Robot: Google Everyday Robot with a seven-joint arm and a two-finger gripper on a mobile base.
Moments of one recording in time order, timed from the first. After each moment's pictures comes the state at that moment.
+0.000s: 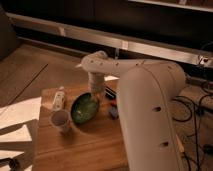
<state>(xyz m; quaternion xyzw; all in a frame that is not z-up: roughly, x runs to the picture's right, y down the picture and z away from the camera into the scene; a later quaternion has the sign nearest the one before) -0.023 0.073 0.839 -0.29 0.29 0.61 0.68</state>
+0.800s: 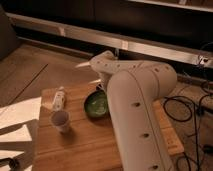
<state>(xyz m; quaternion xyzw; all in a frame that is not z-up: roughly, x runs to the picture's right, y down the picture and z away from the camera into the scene) 0.057 0.052 0.895 -0.23 0.37 0.58 0.69</state>
